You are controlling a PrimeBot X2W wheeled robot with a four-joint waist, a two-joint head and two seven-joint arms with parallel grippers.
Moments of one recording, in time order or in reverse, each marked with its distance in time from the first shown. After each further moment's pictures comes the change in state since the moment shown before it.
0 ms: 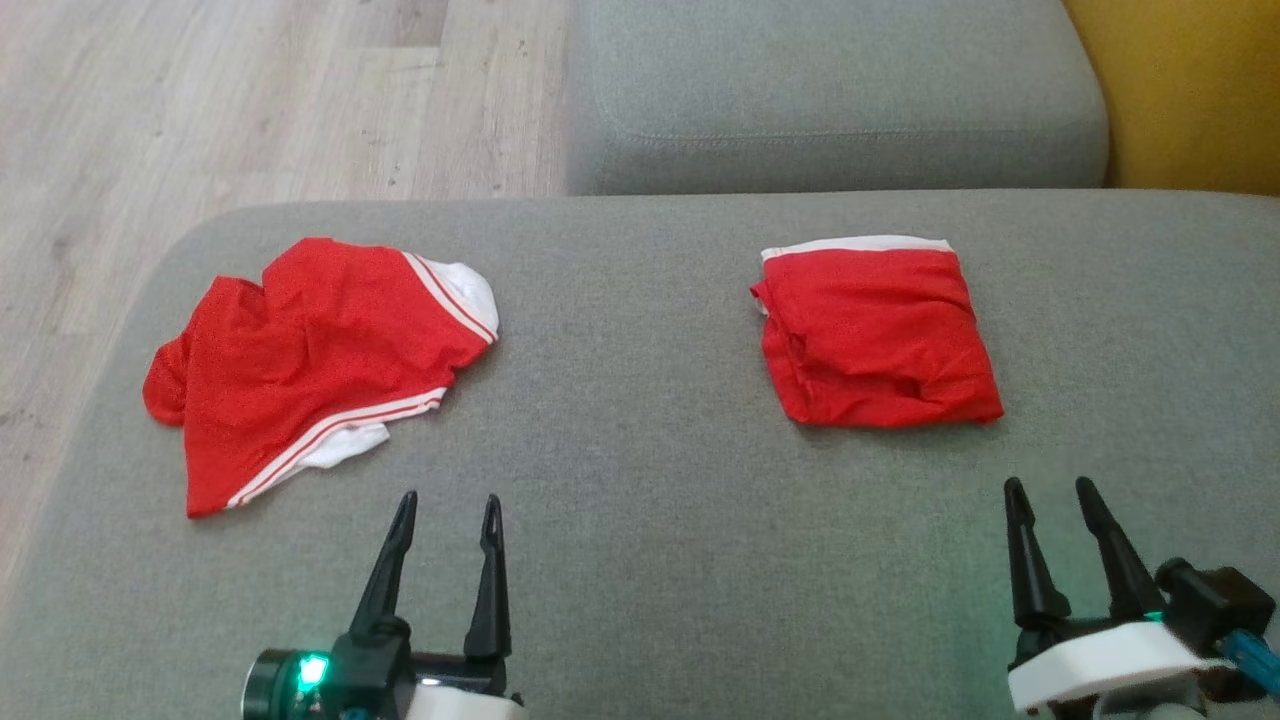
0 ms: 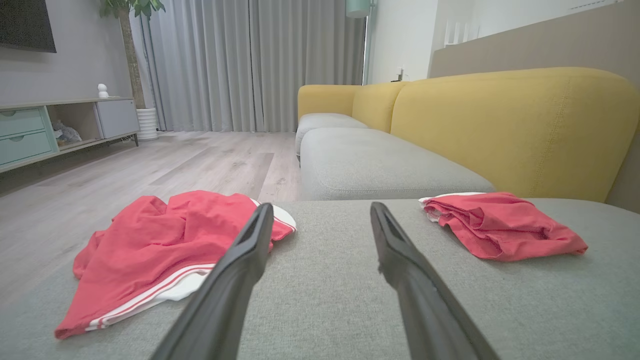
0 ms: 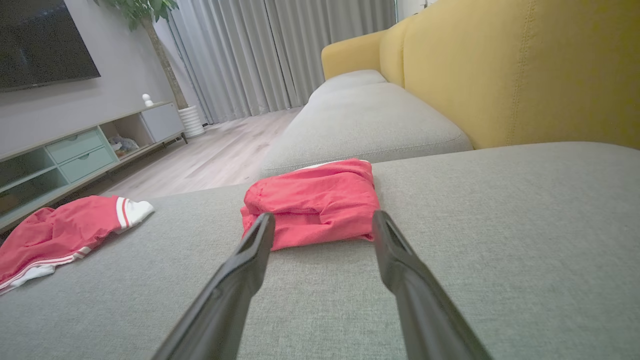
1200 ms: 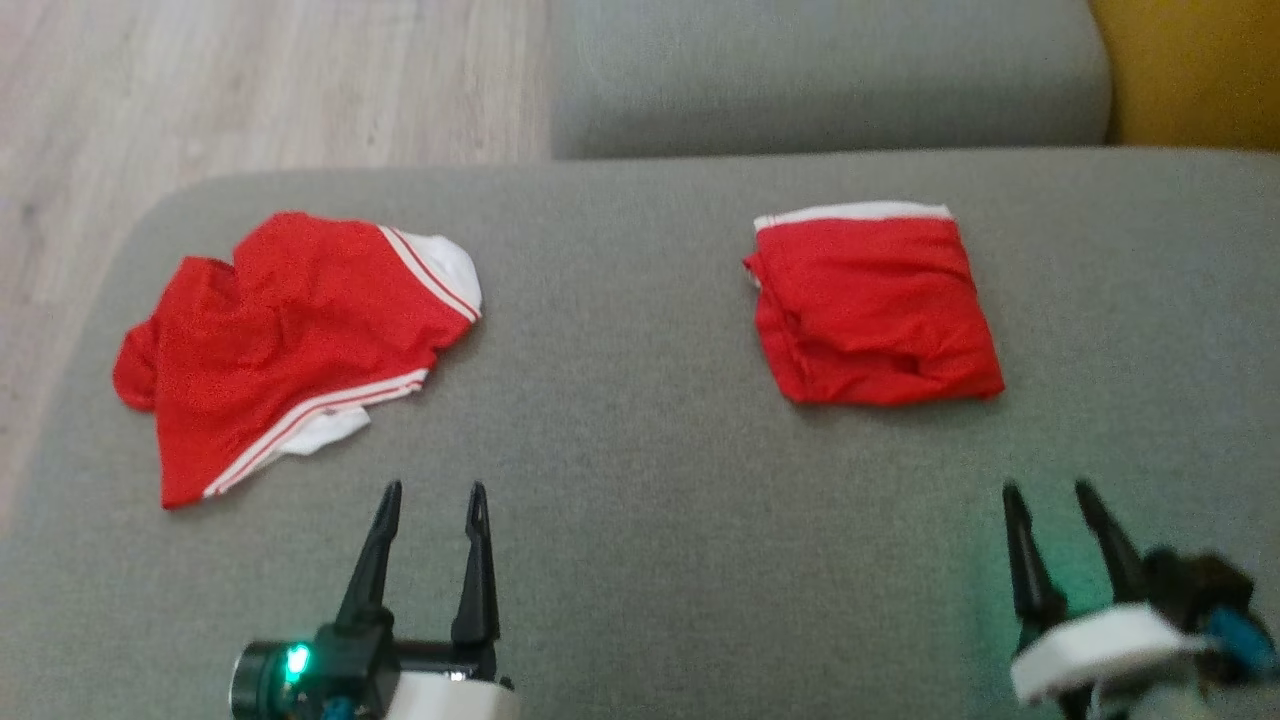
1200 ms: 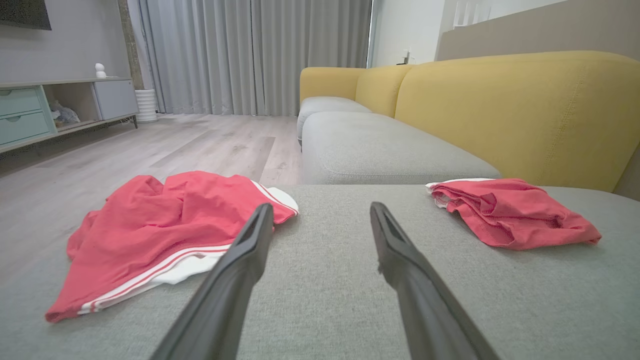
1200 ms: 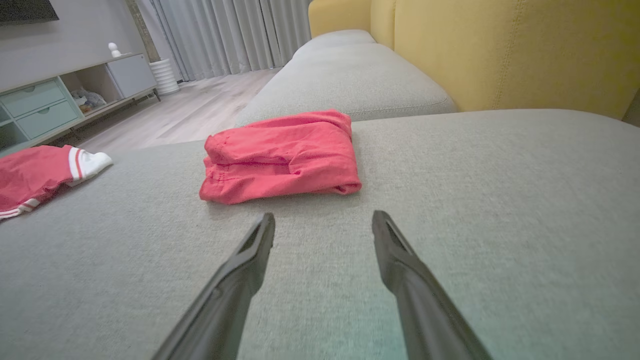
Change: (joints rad) left arm -0.006 0.000 0.018 0.007 -0.017 0.001 0.001; right arm -0.028 -0.007 -0.010 0.098 -0.070 0.000 0.000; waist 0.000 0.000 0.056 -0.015
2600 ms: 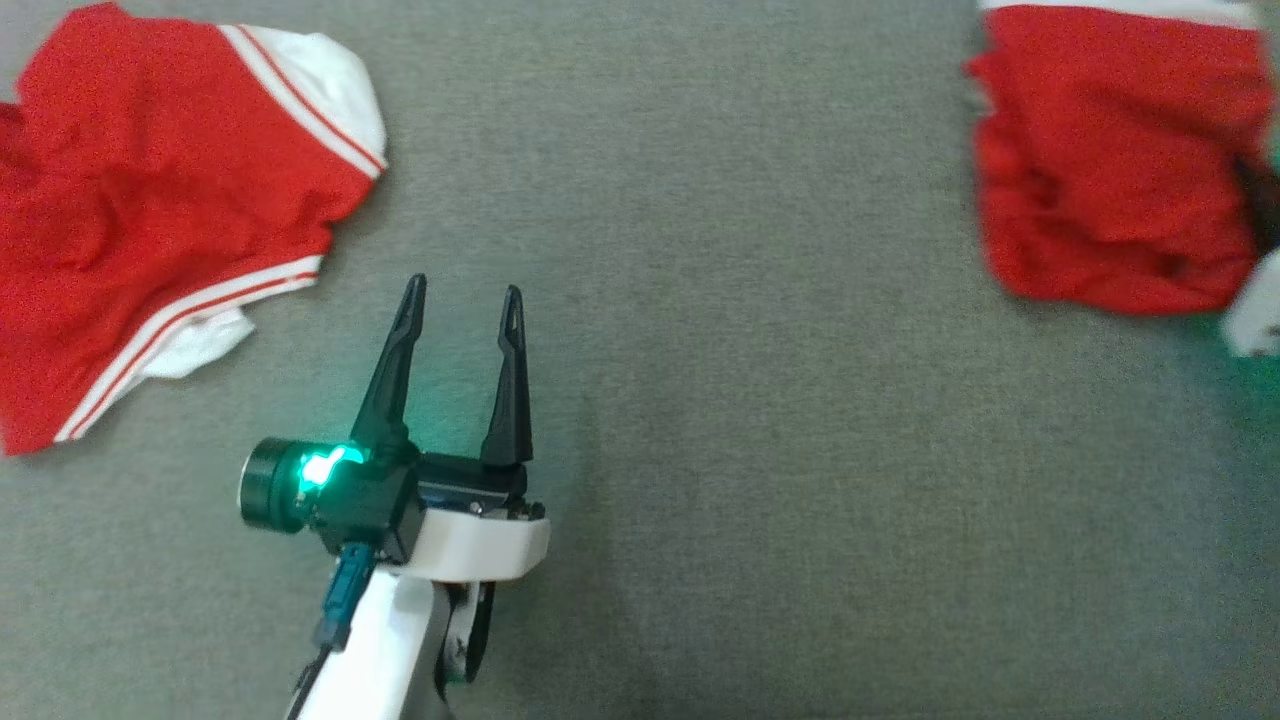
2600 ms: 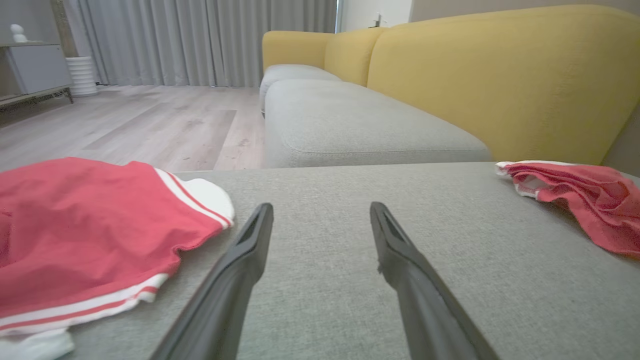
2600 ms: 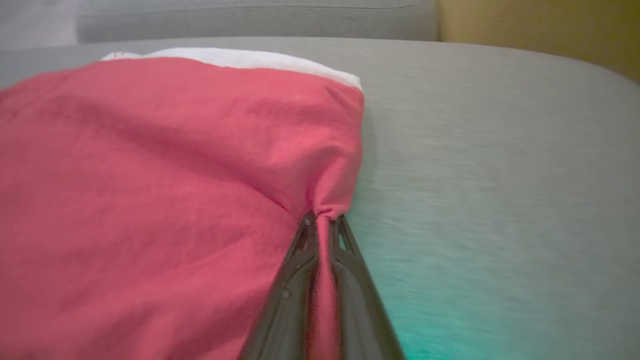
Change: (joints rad) left arm -0.295 -0.002 -0.059 -0.043 0.009 0.008 0.000; right arm -0.735 -0.429 0.355 0.392 0.397 0.000 0.267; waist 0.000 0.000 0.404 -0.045
